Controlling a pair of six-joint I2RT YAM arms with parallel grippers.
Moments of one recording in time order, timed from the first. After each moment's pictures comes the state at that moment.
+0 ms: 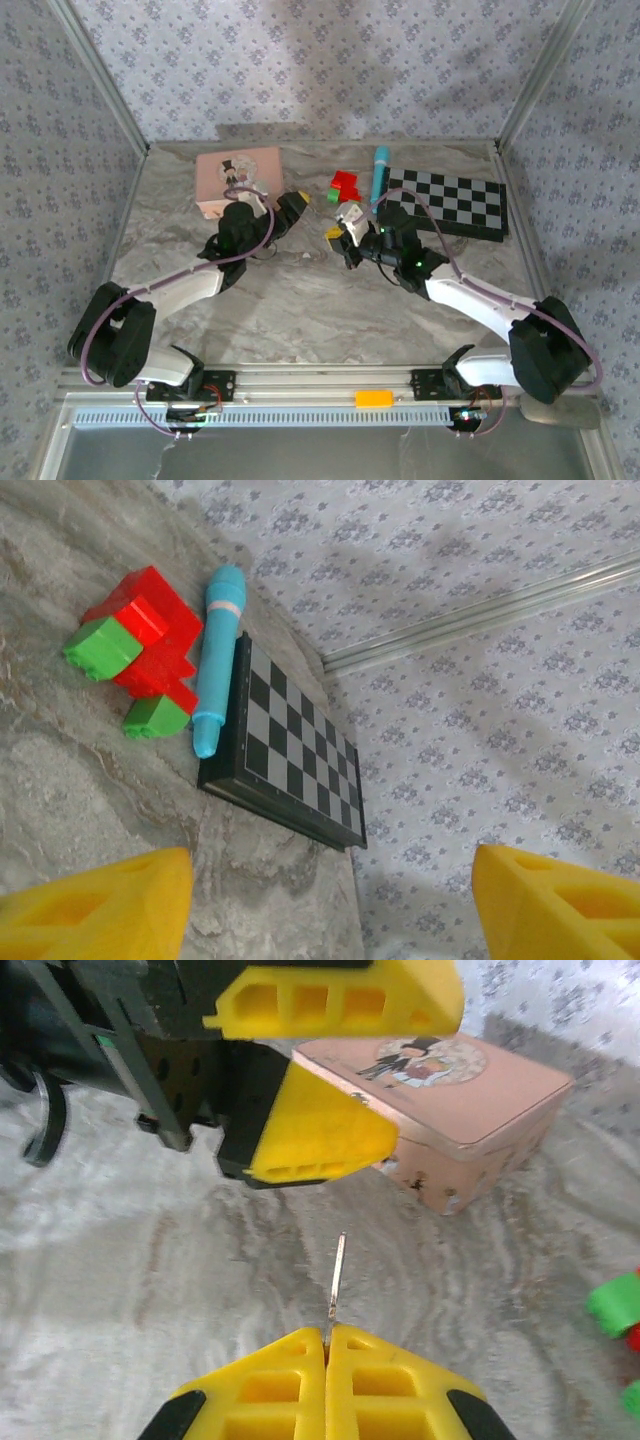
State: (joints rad) left arm -0.57 1.39 0.70 0.53 0.22 -1.18; right arm 0.65 1.28 0.73 0.21 -0.33 -0.16
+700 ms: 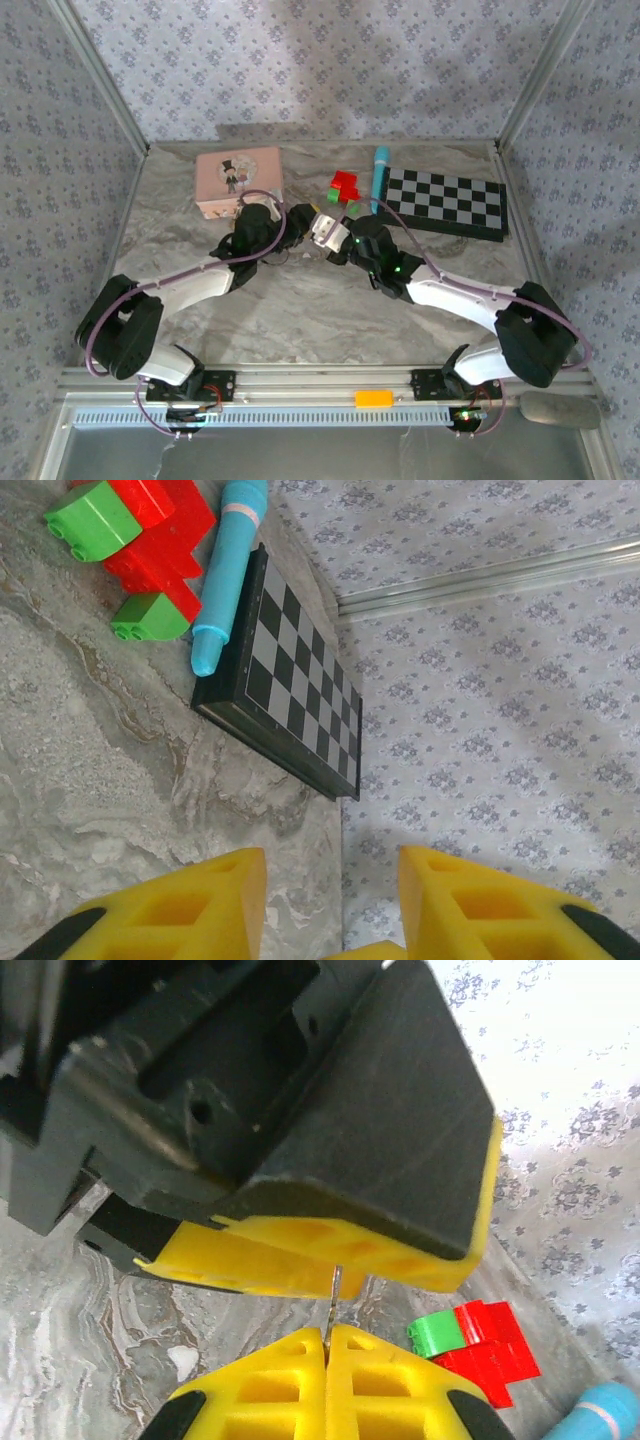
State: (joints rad) left arm -0.64 1.44 0.75 0.46 0.22 -1.30; right arm 0.80 1.38 0.78 0.26 0.08 -0.54
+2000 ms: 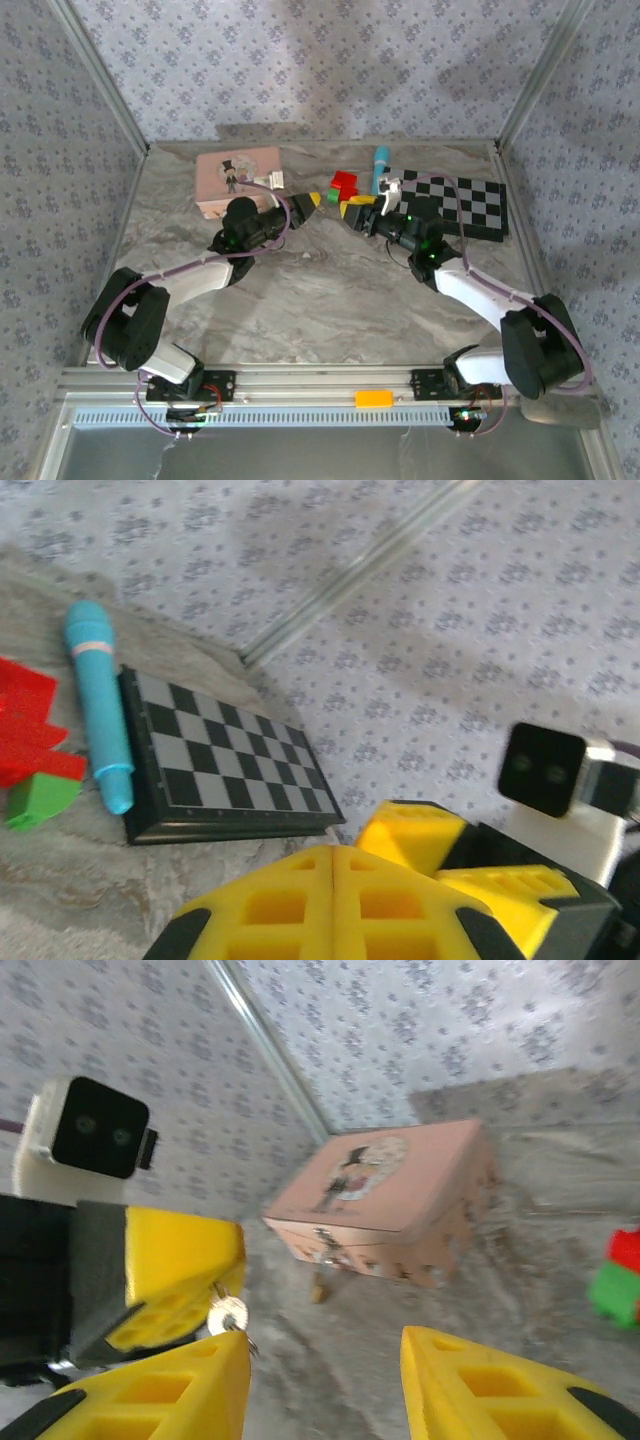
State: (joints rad) left arm -0.58 1.49 0.76 0.78 0.39 -0.92; right arm 0.44 1.32 0.70 0.57 -0.46 0.51
